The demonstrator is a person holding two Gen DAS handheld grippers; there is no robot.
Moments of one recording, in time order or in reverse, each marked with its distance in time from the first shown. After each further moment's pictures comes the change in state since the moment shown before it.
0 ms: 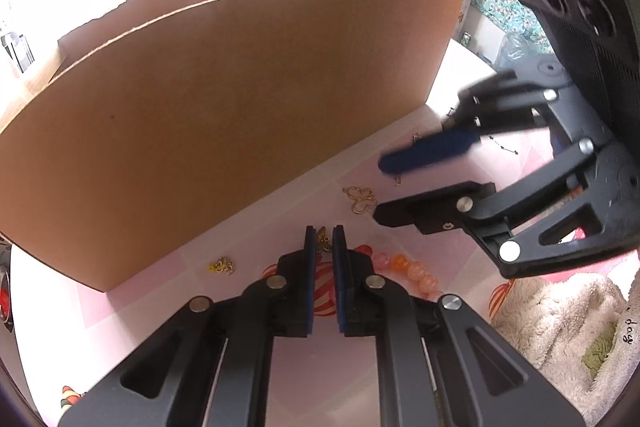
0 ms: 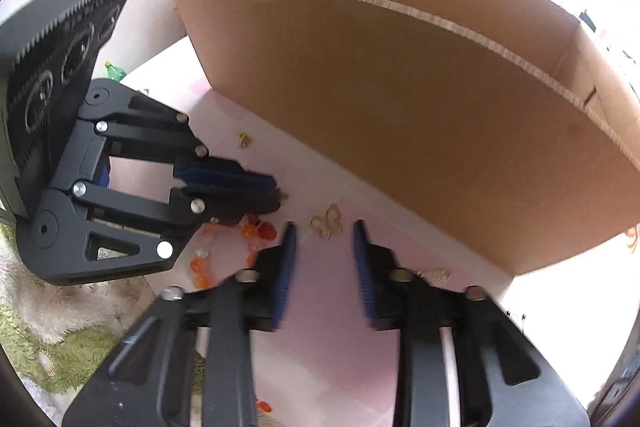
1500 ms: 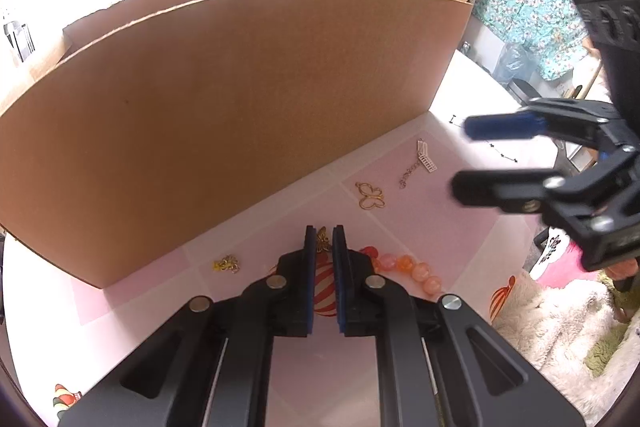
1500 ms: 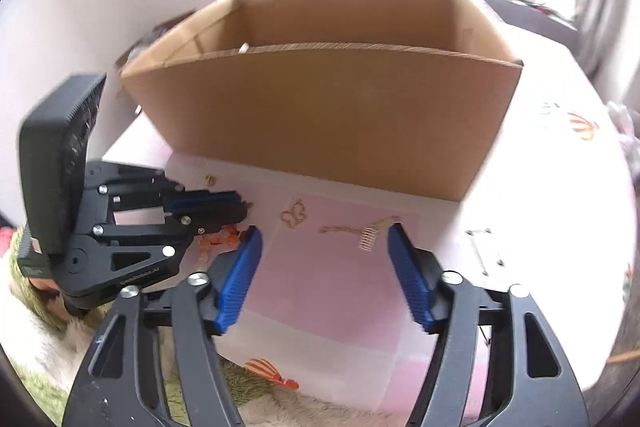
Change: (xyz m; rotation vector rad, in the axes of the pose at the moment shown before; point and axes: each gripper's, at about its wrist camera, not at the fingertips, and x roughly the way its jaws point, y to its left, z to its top) left arm 0.009 0.005 -0.007 -0.032 -0.014 -0.015; right arm -0.046 -0.028 -0.041 0.383 -0.154 -0.137
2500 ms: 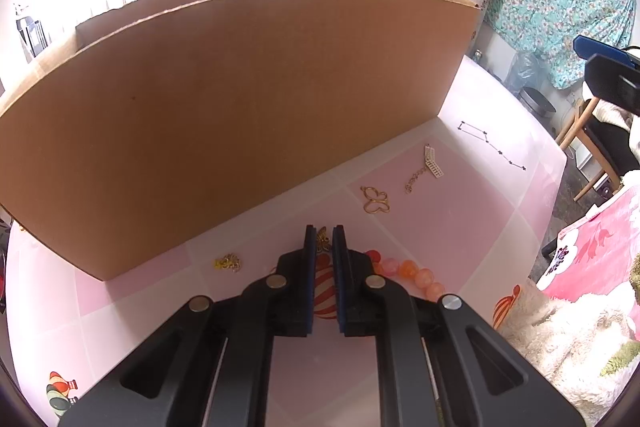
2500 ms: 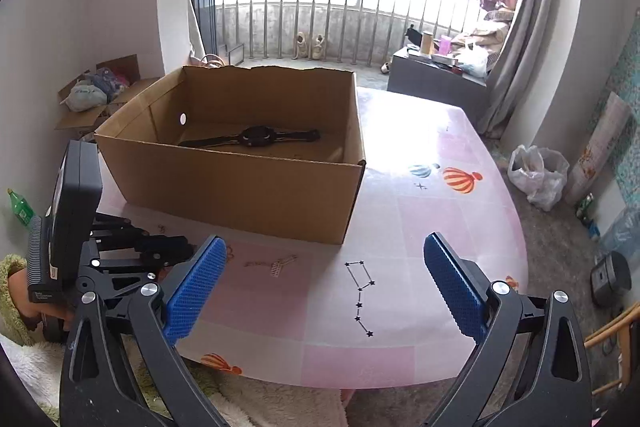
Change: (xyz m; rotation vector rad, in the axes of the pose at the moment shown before) left arm -0.001 -0.004 -0.006 -0.041 -0.029 0.043; right arm -0.061 0.009 0.005 -0.029 -0.202 -0.306
